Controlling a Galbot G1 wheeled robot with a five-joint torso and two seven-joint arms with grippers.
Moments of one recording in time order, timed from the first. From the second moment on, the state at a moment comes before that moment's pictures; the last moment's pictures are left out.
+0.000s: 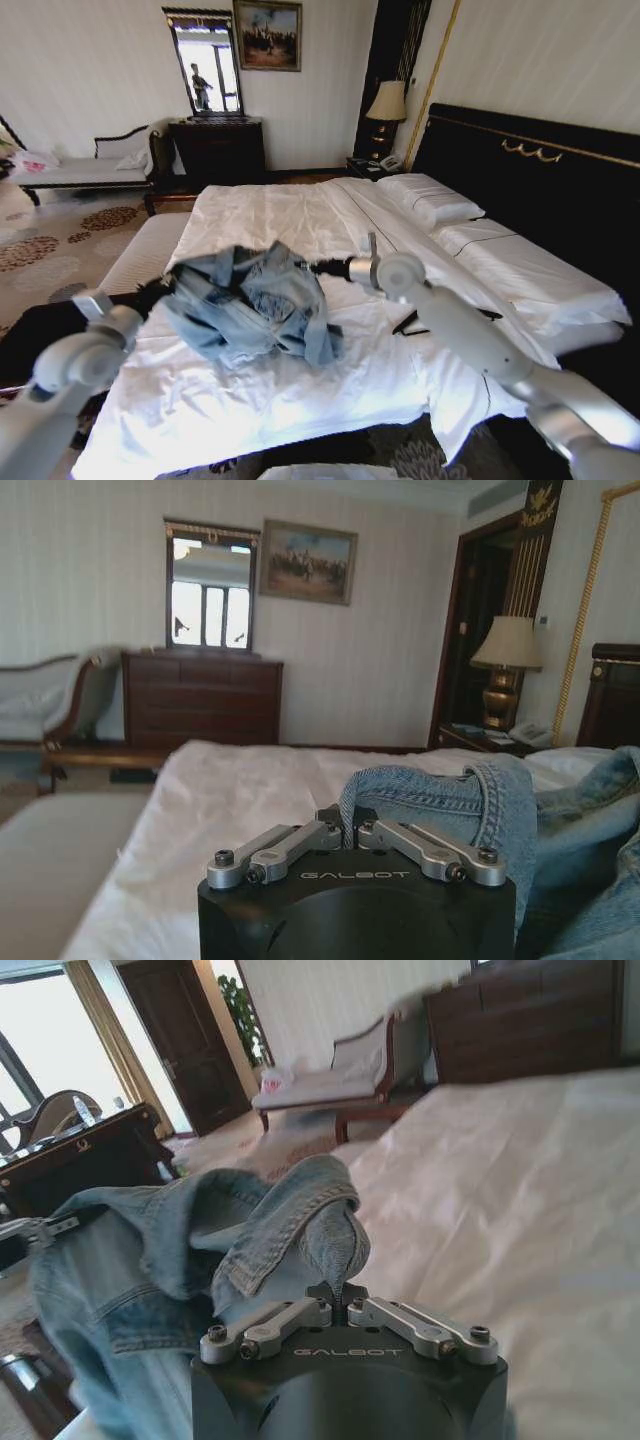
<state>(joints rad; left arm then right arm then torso) 1.44 -0.65 -0.91 -2.14 -1.10 0.32 -0.21 -0.25 0.92 -0.24 1.86 1.43 -0.71 0.20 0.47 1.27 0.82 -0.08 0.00</state>
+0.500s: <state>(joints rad) 1.20 -0.33 -0.95 -2.03 -1.28 0.33 -0.24 0.10 1.10 -0.36 1.63 1.48 -0.68 0.26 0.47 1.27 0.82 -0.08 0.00</state>
